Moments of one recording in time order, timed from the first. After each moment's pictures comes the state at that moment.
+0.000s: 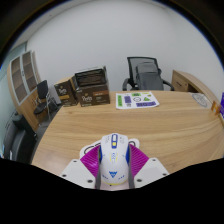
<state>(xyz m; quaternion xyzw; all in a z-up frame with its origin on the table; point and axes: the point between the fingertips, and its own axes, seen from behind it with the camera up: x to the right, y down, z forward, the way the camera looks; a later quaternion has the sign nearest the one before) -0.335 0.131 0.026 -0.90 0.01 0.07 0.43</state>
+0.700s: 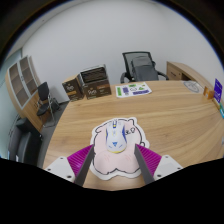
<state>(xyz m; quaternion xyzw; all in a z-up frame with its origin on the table) -0.348 0.030 0.054 -0.91 0.04 0.09 0.40</state>
